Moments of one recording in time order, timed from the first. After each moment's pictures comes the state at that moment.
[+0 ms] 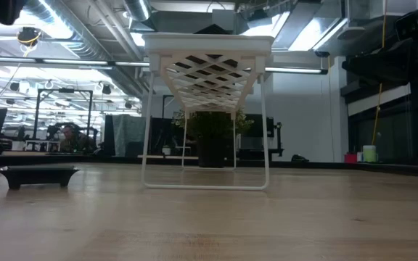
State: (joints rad) left arm -0.79 1.62 1.11 -0.85 -0.08 -1.58; right arm -0.03 0.00 0.01 0.02 0.01 -0.21
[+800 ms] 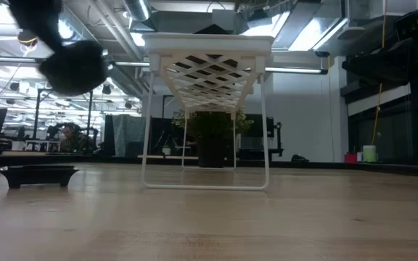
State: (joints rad) left arm -0.60 1.35 1.11 -1.08 -0.44 -1.14; right arm -0.03 0.00 0.01 0.02 0.01 -0.21
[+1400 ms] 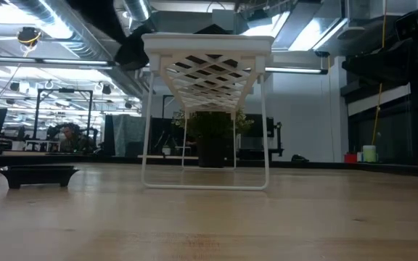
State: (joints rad) left arm -0.35 1.23 1.11 -0.96 -0.67 -0.55; right arm -0.03 0.00 0.01 0.02 0.01 -0.21
